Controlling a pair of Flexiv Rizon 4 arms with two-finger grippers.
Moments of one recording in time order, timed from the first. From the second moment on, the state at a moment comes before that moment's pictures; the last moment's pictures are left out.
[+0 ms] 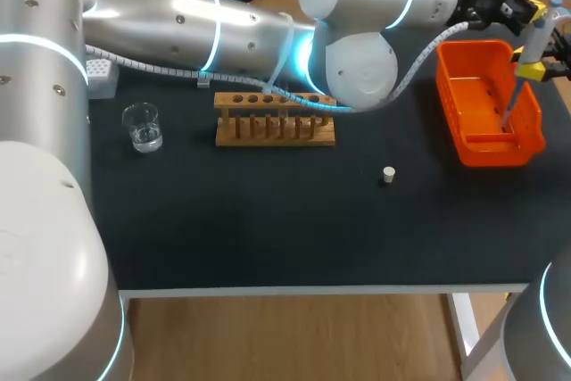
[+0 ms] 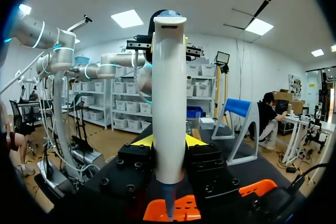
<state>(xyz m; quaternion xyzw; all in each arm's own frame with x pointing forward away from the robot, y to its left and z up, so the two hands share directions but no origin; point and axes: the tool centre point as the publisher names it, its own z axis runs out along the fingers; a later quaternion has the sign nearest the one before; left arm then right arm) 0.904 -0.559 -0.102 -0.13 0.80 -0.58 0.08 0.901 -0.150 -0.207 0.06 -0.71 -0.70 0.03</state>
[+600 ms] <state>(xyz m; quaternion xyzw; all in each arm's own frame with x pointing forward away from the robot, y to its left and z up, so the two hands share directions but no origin) 0.906 -0.562 -0.109 -0.12 0.81 -0.57 0.08 0.900 -0.150 -0.212 0.06 -0.71 -0.70 0.03</state>
